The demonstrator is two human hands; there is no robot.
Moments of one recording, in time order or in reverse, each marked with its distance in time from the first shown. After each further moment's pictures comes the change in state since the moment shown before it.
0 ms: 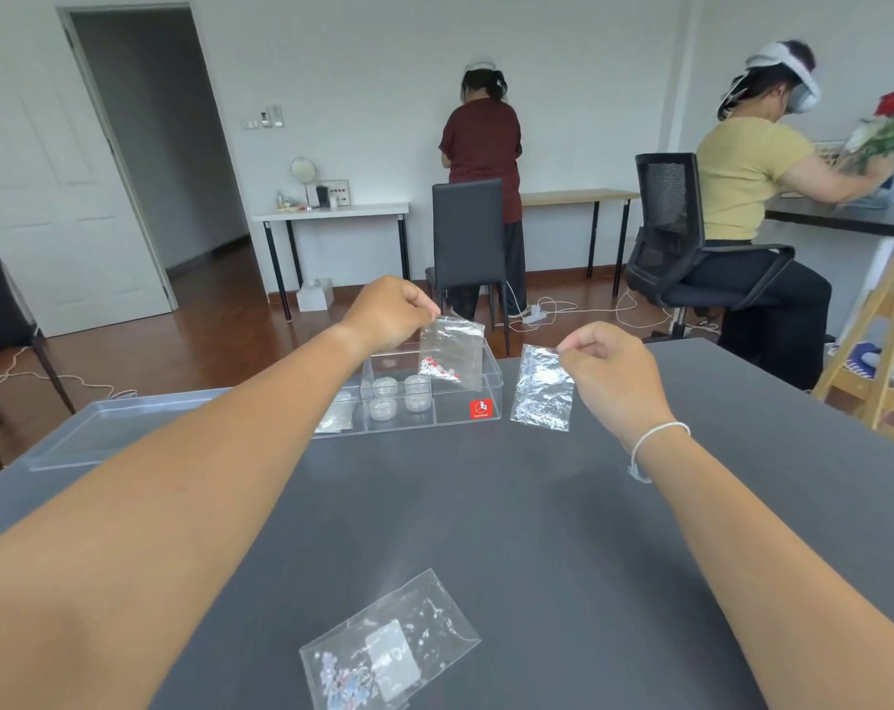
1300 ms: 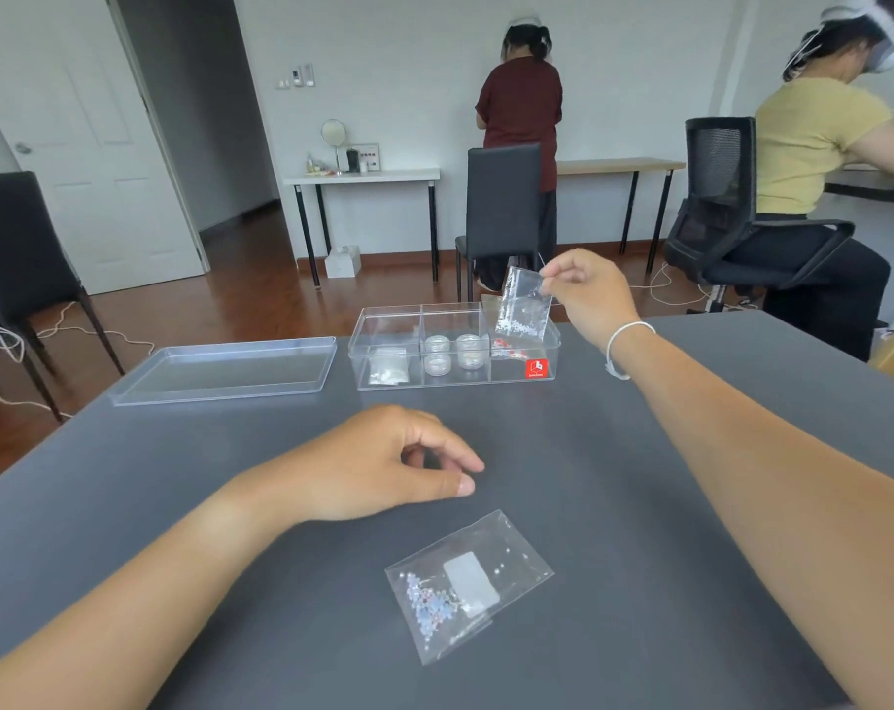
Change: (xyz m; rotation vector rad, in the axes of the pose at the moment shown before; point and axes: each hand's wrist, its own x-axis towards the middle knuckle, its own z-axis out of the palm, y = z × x) left_hand -0.187 -0.019 -0.036 -0.030 -0.509 0.119; right_hand 0.041 -0.020 0.061 0.000 -0.127 -0.103
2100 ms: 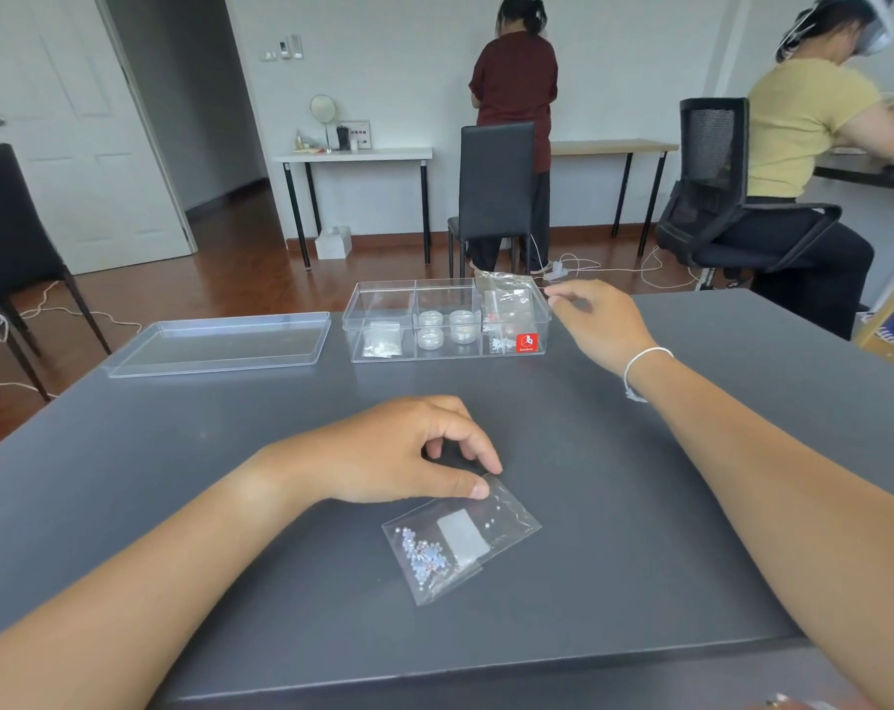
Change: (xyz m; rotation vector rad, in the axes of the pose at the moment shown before) left_hand 0.001 0.006 0.015 0.086 -0.150 0.054; right_hand -0.033 0.033 -0.012 -0.270 -0.084 -0.046
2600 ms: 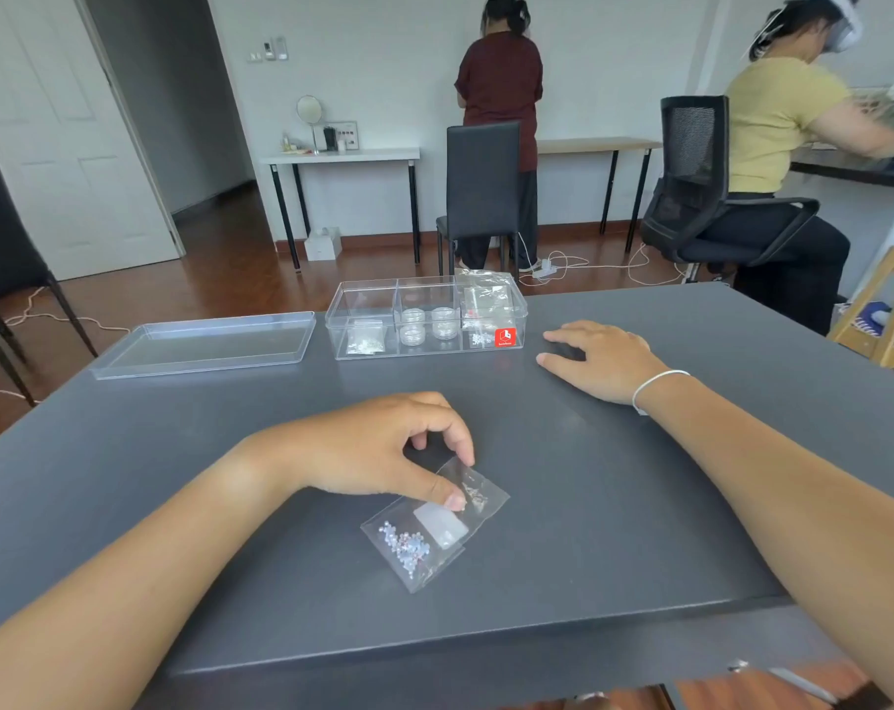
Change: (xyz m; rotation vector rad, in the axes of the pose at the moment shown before) left_hand 0.001 0.000 0.001 0.034 -0.084 -0.020; right_hand -0.028 0.028 -0.020 -0.561 -0.332 0.006
